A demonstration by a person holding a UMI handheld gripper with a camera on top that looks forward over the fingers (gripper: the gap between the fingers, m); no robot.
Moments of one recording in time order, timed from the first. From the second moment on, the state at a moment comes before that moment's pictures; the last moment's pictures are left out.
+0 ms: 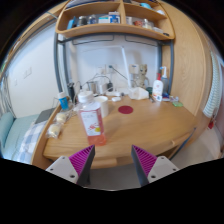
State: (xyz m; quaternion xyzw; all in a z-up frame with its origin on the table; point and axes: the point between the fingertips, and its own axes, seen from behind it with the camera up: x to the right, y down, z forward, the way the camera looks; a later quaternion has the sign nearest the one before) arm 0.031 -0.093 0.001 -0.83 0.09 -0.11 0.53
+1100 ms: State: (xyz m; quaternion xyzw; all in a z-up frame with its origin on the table) arm -0.001 0.060 -0.024 -0.77 0.02 -0.07 0.63
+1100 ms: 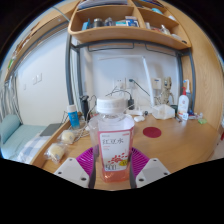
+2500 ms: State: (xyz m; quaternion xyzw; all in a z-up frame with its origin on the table) arm -0.069 0.239 0.077 -0.48 0.57 0.55 0.37
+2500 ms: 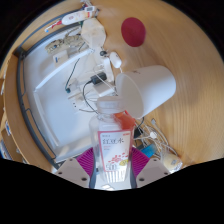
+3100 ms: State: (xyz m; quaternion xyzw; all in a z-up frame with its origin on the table) arm 0.121 0.186 0.170 -0.75 0.13 -0.09 0.64
